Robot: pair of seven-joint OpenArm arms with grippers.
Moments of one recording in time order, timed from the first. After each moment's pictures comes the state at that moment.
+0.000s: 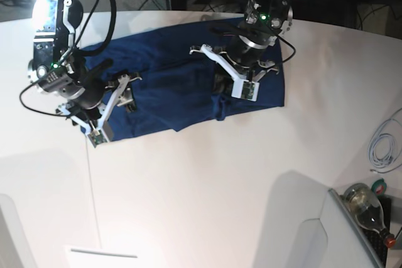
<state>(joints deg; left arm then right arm) 21.2 -0.3 7.2 93.7 -6.1 -9.0 20.4 -8.6 1.0 4.8 100.8 7.0 26.8 -54.8</state>
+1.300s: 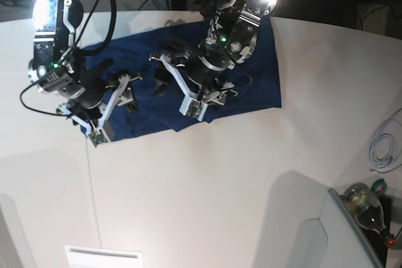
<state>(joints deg) 10.7 -1.0 22.8 89.8 -6.4 -3.0 29.0 -8.7 1.0 4.8 100.8 7.2 26.8 -54.8</state>
